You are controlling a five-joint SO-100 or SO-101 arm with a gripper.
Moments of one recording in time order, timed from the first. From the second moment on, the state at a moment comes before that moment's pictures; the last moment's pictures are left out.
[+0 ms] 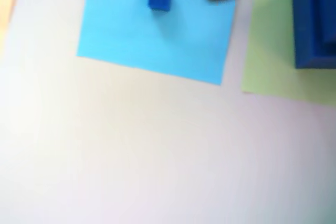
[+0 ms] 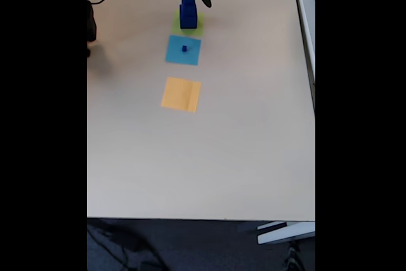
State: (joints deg) arm -0.1 81.6 49.9 86.7 79.6
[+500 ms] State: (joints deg) arm 4.7 74.4 57.4 84.9 80.0
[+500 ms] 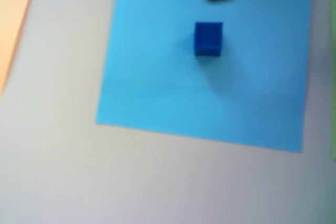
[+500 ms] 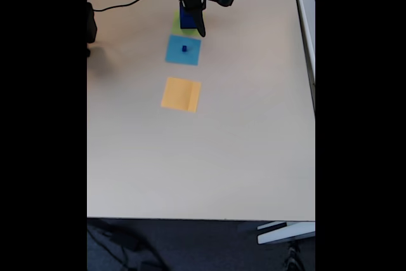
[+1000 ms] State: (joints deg) arm 4.9 69.5 66.3 78.6 82.8
